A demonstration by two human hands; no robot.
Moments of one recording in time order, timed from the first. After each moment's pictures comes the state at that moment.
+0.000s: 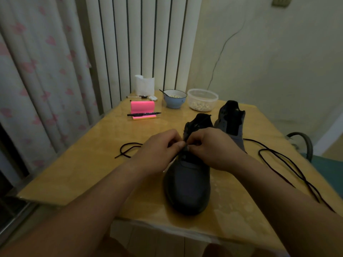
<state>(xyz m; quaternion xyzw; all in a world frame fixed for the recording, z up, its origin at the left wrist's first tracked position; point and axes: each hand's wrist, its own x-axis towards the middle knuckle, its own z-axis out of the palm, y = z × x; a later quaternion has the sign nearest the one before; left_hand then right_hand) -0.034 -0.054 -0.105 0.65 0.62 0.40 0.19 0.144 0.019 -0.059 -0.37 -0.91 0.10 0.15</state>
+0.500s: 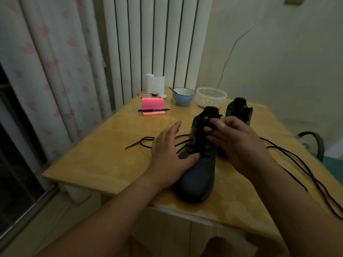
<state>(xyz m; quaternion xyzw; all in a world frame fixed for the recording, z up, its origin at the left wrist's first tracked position) -0.002 -0.081 -0.149 0.58 0.65 0.48 0.09 0.178 -0.010 -0.064 -0.32 -0.58 0.61 0.43</state>
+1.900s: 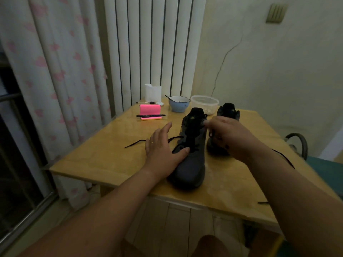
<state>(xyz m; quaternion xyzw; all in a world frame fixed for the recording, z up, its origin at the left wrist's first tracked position) 0.002 -0.076 -0.156 0.55 0.69 0.47 0.04 0.197 -0.001 -0.046 -0.38 -0.72 0.49 0.30</state>
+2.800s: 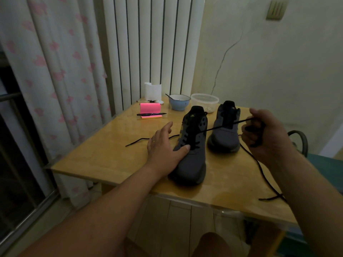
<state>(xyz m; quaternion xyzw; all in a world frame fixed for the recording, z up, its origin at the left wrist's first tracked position) 0.004 -0.077 -0.151 0.54 0.69 0.48 0.07 0.253 0.013 -0.050 -0.27 -0.52 0.63 0.51</state>
